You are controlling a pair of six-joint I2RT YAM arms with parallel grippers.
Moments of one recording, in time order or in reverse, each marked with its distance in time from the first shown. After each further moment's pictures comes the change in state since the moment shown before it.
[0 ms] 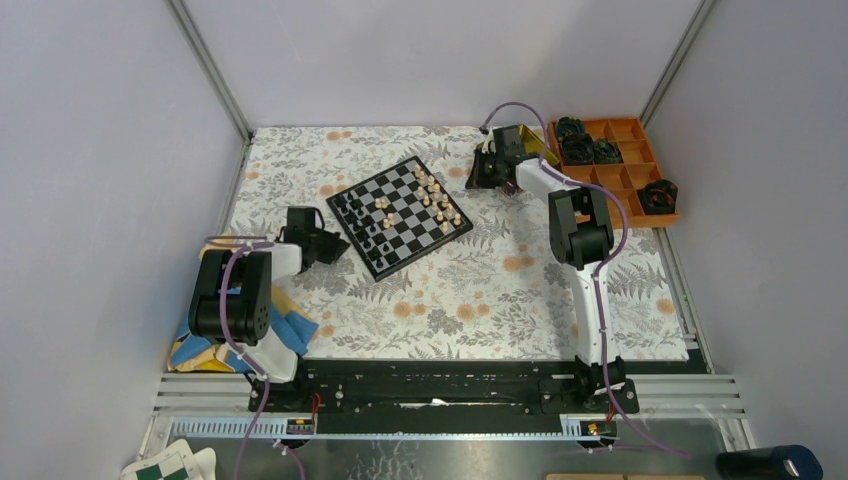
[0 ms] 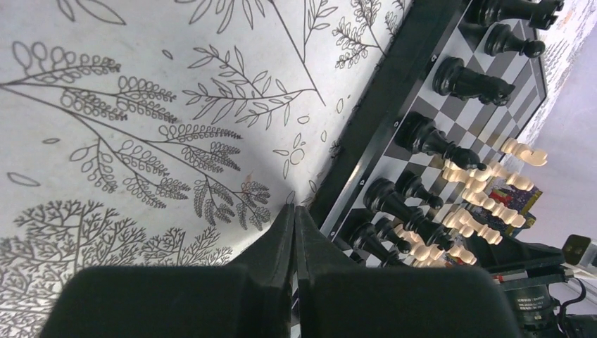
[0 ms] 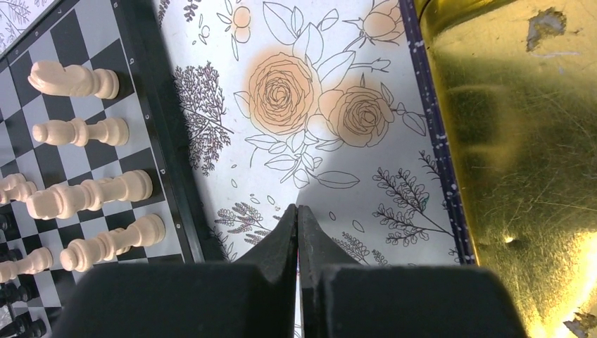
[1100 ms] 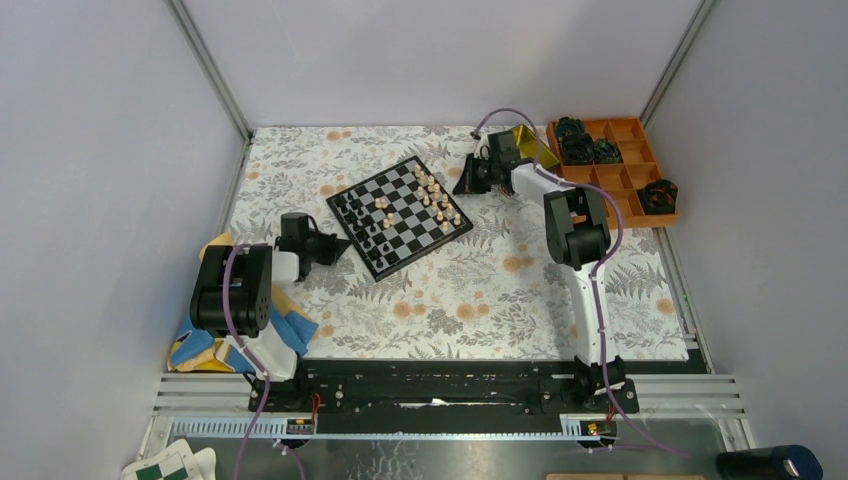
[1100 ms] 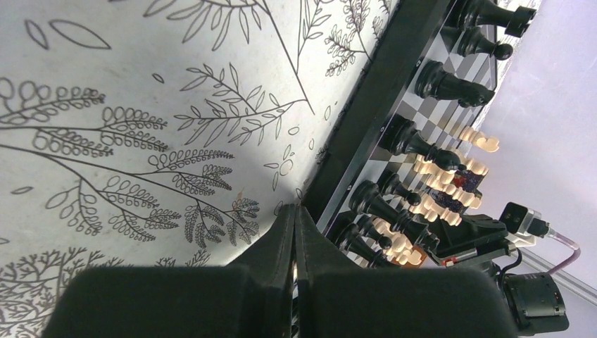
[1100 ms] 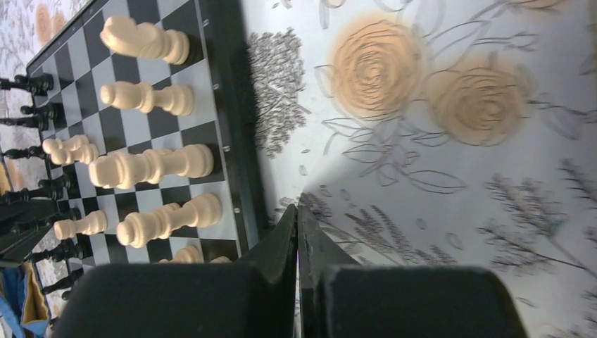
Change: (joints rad) left arm 0.044 0.051 -0.090 0.256 0.122 -0.062; right arm 0.016 0.013 -0.037 0.062 -0.149 0.045
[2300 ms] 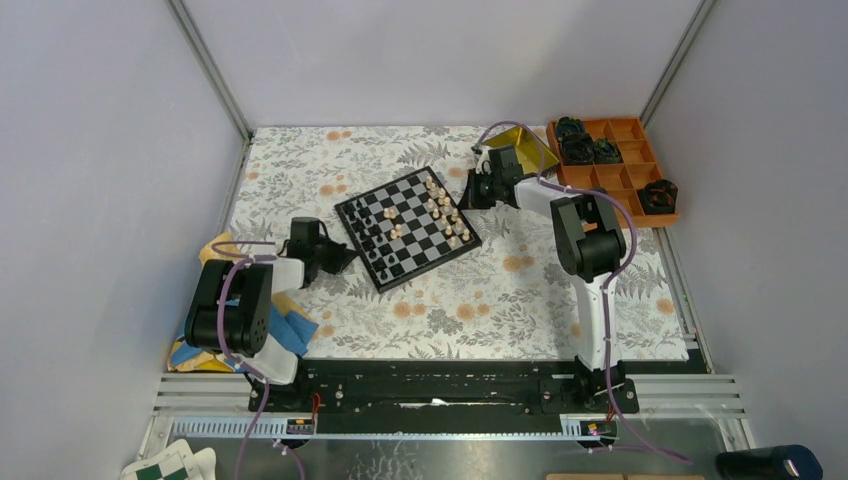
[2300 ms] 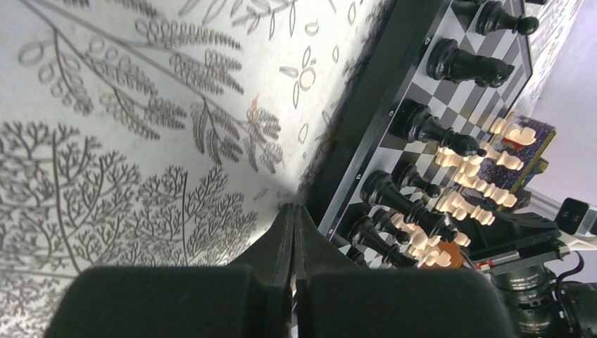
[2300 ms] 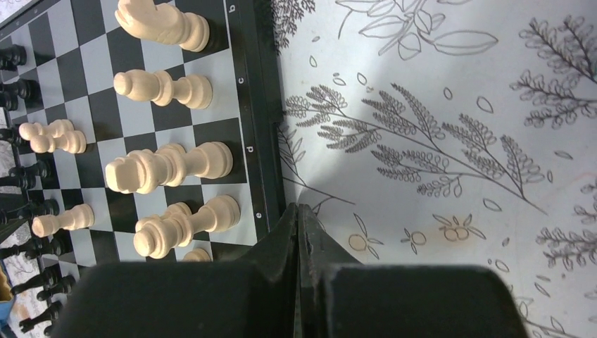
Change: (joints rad) left arm -0.088 -0.100 -0.028 -0.124 -0.033 0.080; right arm 0.042 -0.188 -0.306 0.100 0.071 -0.028
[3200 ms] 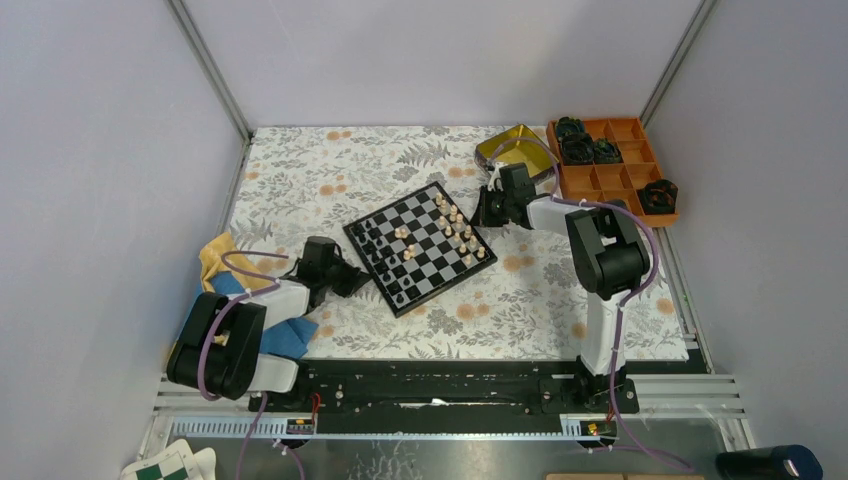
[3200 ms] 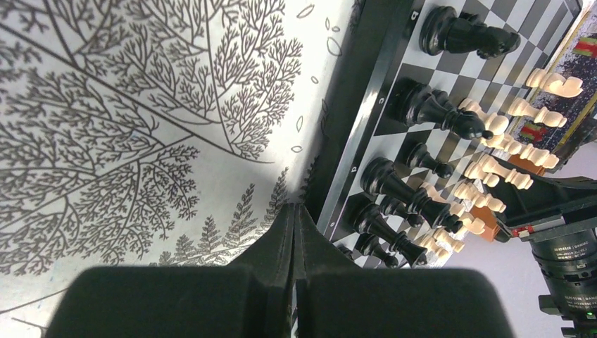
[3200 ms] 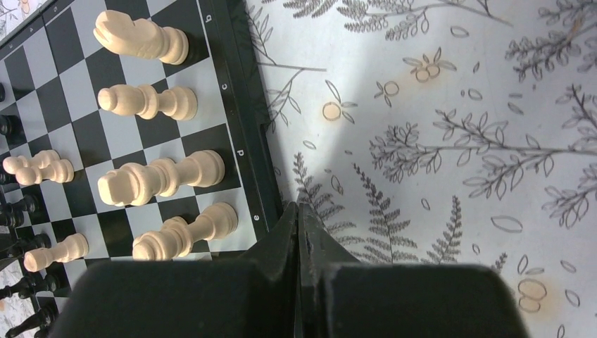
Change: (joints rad) left arm -0.178 -0.209 -0.153 -0.087 -0.038 -0.006; right arm 0.000 -0.208 -0.320 0.107 0.085 0.009
